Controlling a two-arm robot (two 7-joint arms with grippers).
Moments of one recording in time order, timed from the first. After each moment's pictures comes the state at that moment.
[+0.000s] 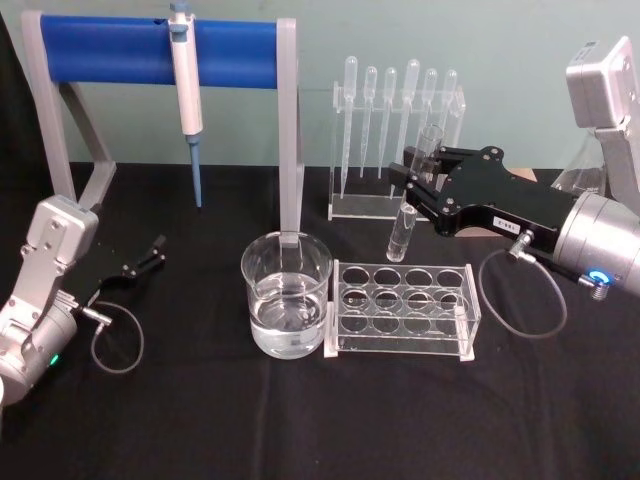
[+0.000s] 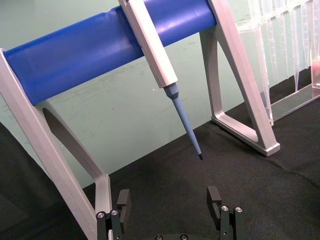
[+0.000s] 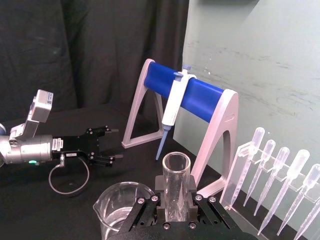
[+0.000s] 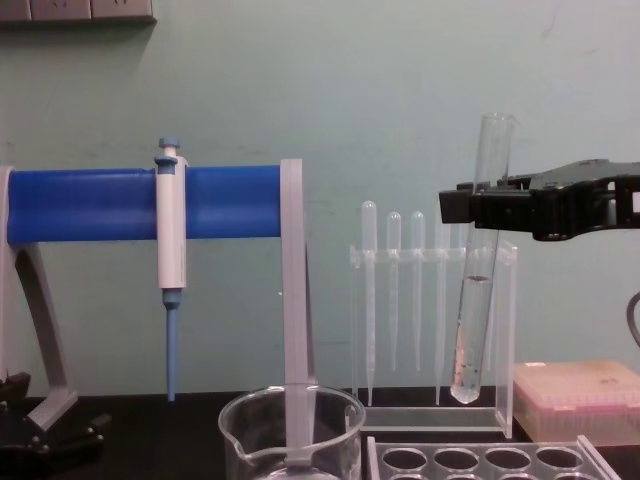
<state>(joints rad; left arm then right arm) -0.20 0.60 0.45 -1.41 -0.25 -0.12 0.03 0.31 0.61 -0.35 -1.82 0.50 0.27 0.50</state>
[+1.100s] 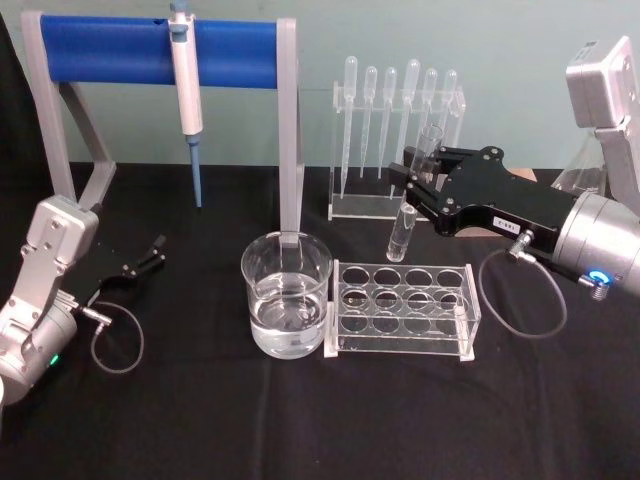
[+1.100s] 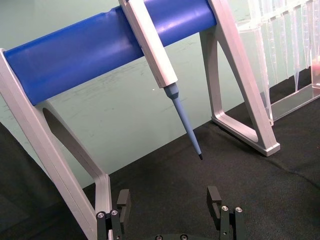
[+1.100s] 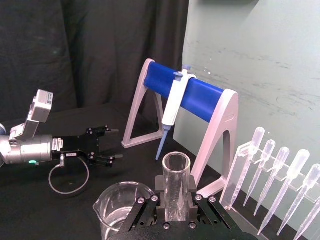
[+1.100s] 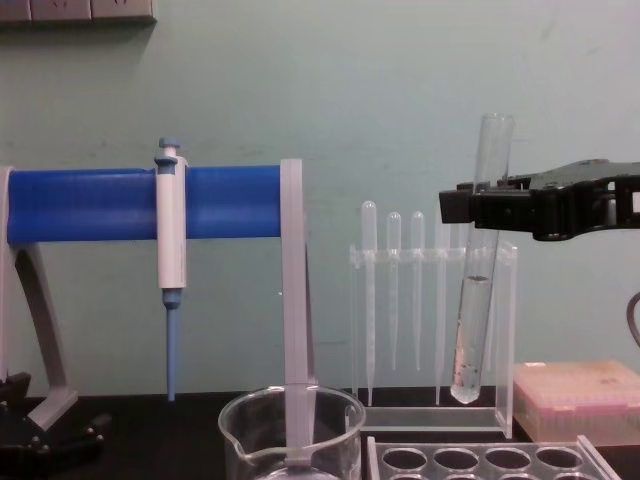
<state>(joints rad) -0.20 0.60 0.45 -1.41 -0.25 -0.12 0.03 0.31 0.61 -0.35 -1.82 0.50 0.27 0.50</state>
